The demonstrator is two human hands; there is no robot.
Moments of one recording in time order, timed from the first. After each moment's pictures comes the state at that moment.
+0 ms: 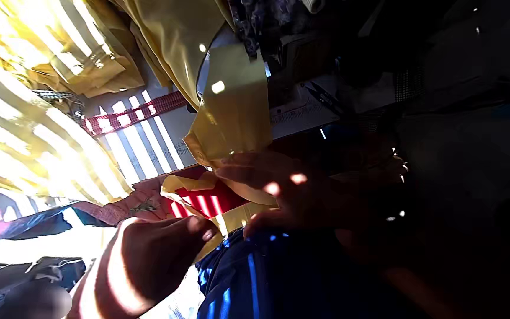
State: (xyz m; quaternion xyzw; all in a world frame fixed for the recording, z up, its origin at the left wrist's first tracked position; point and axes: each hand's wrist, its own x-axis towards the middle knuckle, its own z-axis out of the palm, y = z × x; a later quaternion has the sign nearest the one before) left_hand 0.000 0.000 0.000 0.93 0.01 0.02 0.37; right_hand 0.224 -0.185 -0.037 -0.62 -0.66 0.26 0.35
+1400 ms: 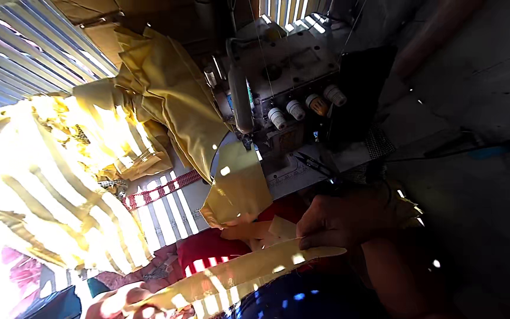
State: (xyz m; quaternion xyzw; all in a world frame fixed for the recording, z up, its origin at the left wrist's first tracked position) left_hand -0.070 0.071 -0.035 0.81 0.11 0.07 0.58; right_hand 0.313 -0.231 -0.046 -0.49 -0.66 0.42 0.39
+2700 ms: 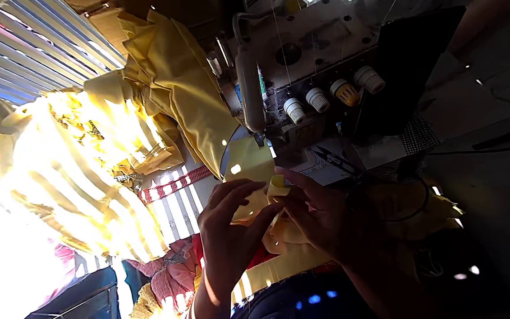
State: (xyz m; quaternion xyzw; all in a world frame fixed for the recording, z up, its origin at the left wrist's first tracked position) left_hand 0.138 -0.025 -0.019 0.85 0.14 0.25 0.44; right_hand 0.244 -0.170 -0.058 -0.64 -0.36 0.11 0.67
